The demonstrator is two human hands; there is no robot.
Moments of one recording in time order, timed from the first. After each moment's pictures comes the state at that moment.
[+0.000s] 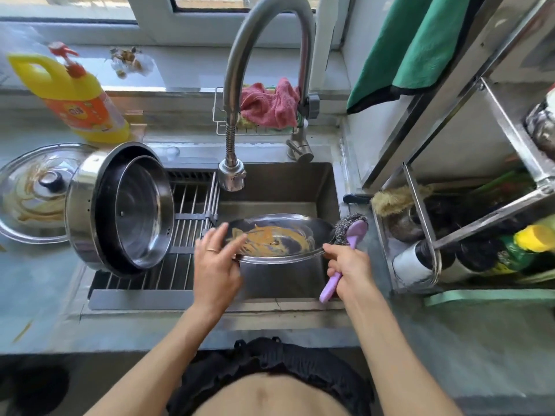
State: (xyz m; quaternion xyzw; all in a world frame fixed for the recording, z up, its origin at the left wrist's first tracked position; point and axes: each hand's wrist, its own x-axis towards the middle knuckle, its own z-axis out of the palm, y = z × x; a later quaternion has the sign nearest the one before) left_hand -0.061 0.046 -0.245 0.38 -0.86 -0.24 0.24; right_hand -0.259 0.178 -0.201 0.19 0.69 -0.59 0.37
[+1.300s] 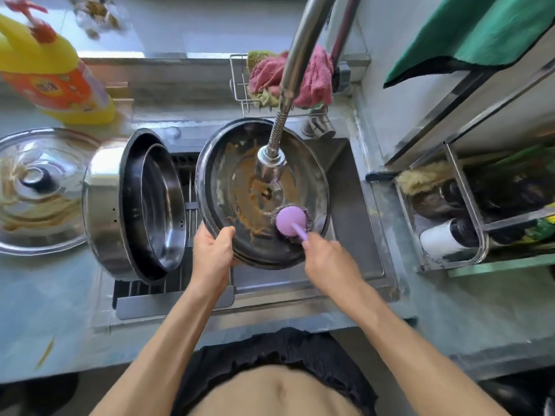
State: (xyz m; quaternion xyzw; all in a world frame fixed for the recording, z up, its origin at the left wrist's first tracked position) left_hand -0.038 -0.026 -0.200 0.50 -0.46 -0.69 0.24; right_hand -0.164 0.123 -0.178 -0.36 0.89 -0.10 0.25
